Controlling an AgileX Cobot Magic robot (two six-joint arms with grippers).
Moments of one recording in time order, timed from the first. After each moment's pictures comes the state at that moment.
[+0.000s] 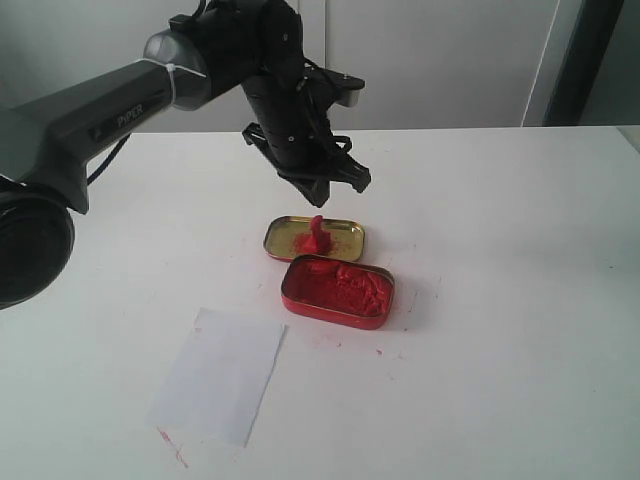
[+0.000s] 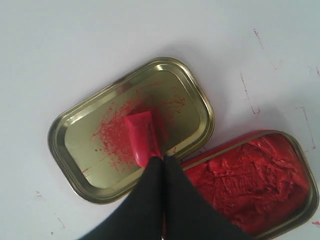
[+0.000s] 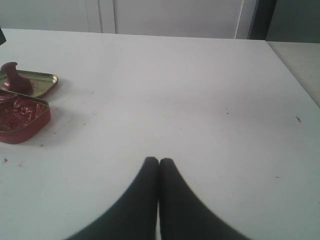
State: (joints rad) left arm -0.62 2.36 -2.35 -0.11 1.24 0.13; right arm 0.06 0.00 0.00 0.00 0.36 0.02
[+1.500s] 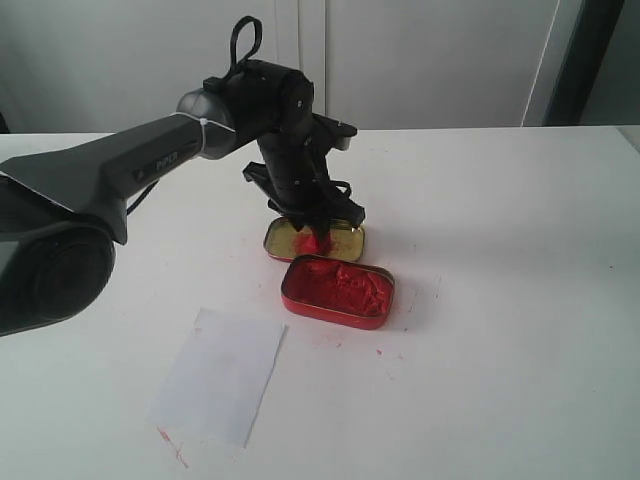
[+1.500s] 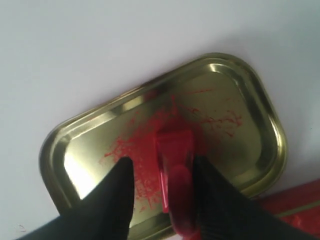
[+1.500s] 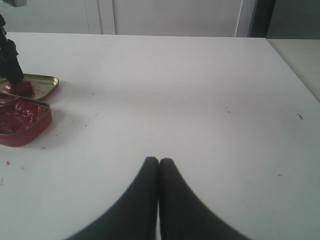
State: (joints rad) left arm -0.62 2.49 -2.35 -0.02 1.15 0.03; right arm 0.06 0.00 0.00 0.00 0.36 0.04
